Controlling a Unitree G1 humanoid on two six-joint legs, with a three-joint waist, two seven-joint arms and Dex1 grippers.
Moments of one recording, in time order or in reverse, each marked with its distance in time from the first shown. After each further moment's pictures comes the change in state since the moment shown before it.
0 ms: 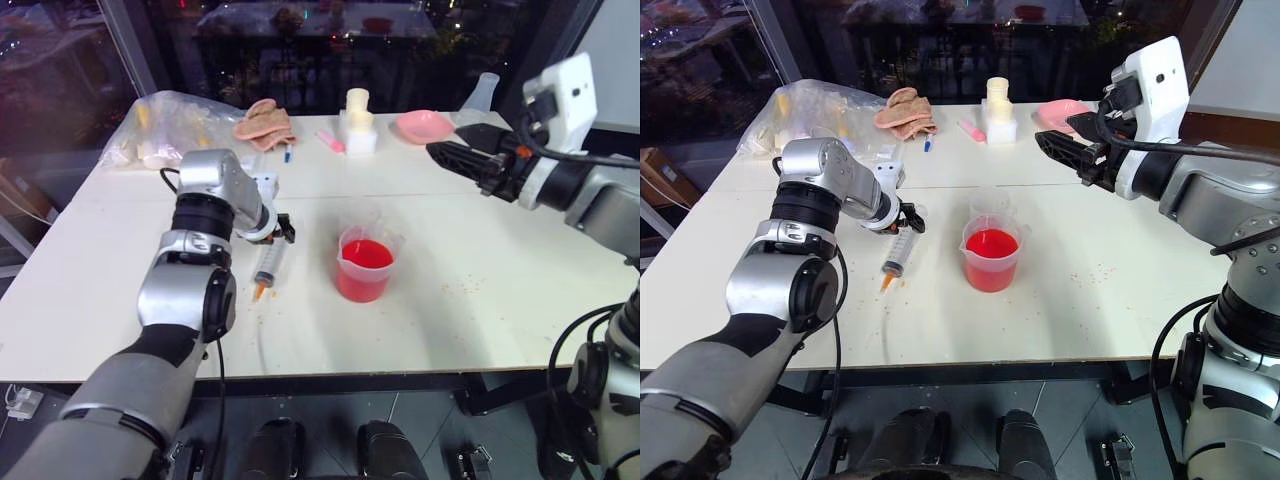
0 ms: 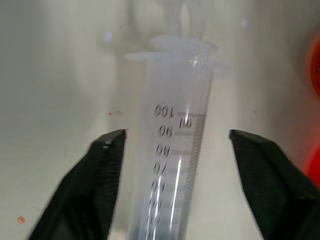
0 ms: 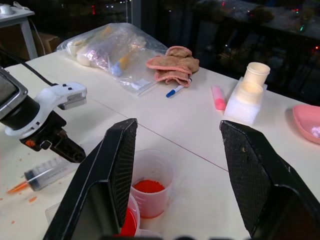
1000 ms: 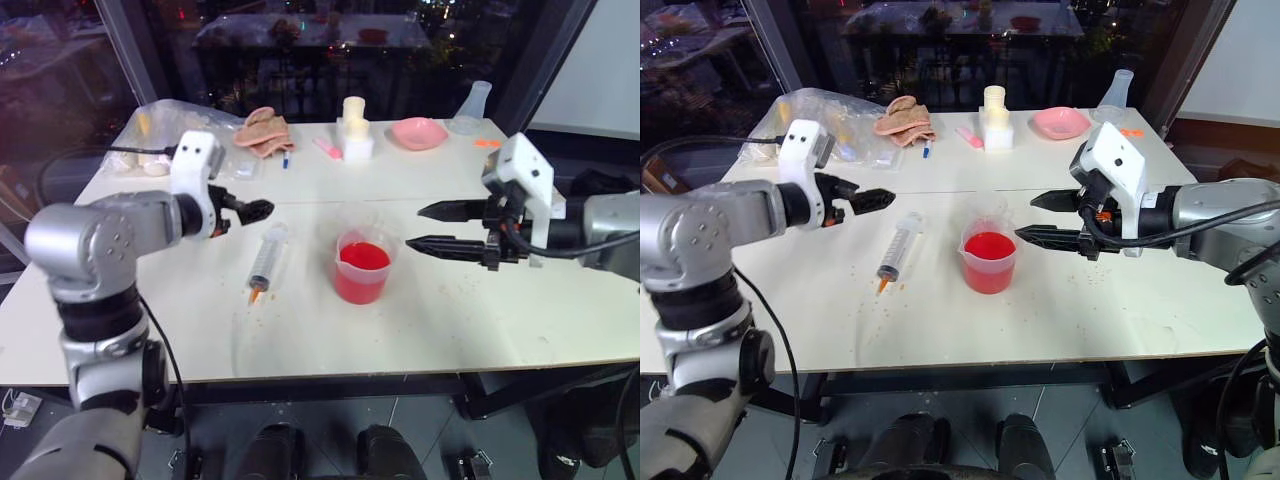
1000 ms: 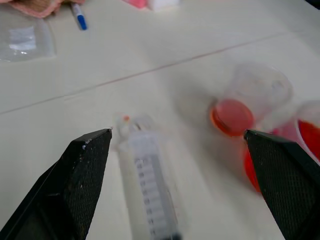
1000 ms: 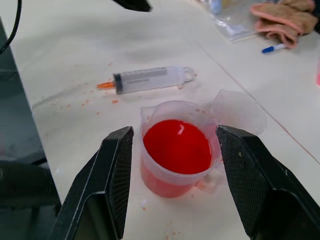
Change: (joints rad) left arm 0.554 0.305 0.086 -1.243 -0.318 0.116 -0.359; right arm 0.200 -0.324 0.209 -0.044 -0.023 -0.240 0.551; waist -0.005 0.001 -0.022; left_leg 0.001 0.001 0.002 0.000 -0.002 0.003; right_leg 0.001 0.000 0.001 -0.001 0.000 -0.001
